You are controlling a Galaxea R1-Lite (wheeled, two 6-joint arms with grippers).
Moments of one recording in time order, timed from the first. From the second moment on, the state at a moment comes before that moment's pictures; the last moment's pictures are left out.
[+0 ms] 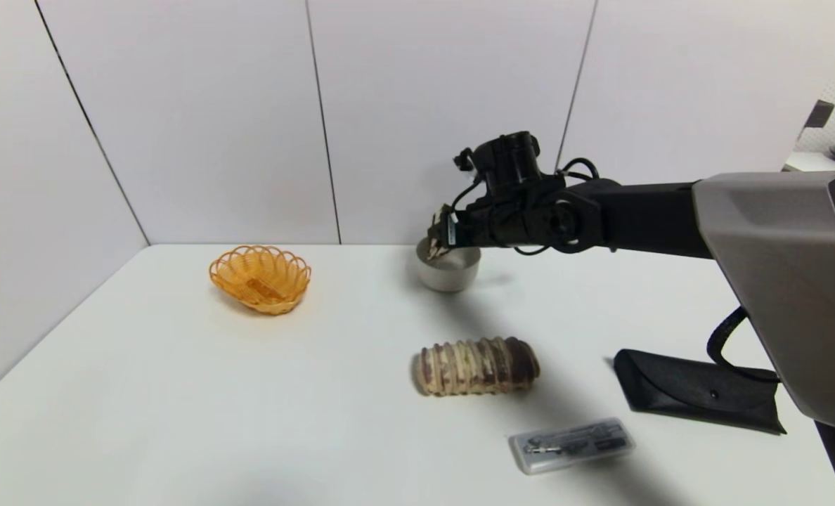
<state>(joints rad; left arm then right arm) -0.01 0.00 0.00 0.00 0.03 -0.04 0.52 2.30 -1.95 0.12 -0.04 0.18</state>
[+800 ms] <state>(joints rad) -0.01 0.00 0.00 0.00 0.03 -0.03 0.49 2.19 -1.93 0.13 -0.03 0.19</state>
